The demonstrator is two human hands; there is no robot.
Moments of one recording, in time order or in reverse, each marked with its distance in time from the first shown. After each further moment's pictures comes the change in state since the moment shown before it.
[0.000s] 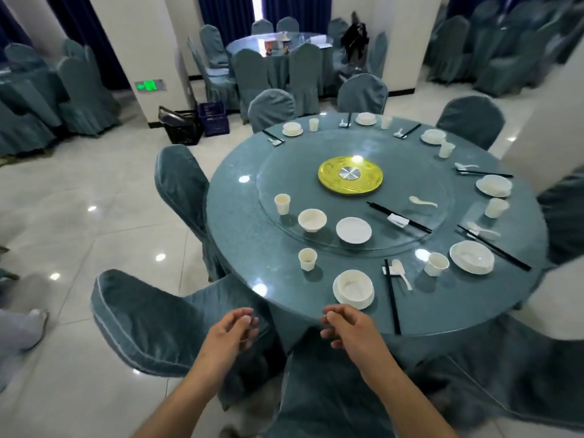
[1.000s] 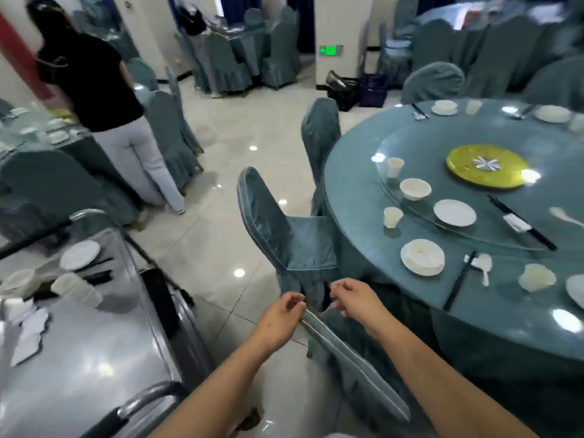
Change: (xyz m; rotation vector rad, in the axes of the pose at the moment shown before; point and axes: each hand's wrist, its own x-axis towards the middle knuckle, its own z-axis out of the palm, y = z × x) left_hand -0.220 -0.112 0.116 0.115 0.394 -0.071; right_hand -0.073 0.077 -0.014 -0.428 -0.608 -0.048
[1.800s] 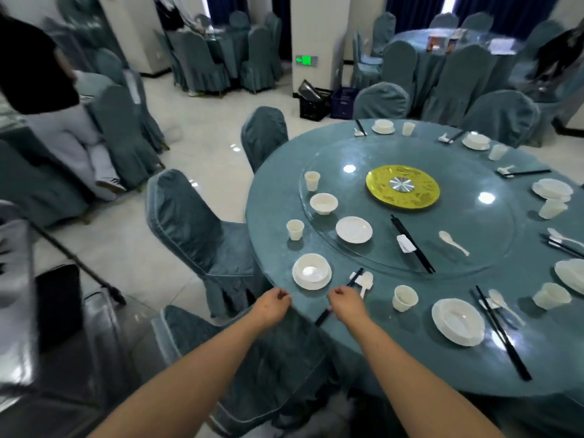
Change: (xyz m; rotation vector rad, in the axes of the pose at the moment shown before) left_hand 0.084 0.154 0.324 0.161 -0.115 -0.101; right_hand 0.022 0.101 -0.340 -0.185 0.222 0.131
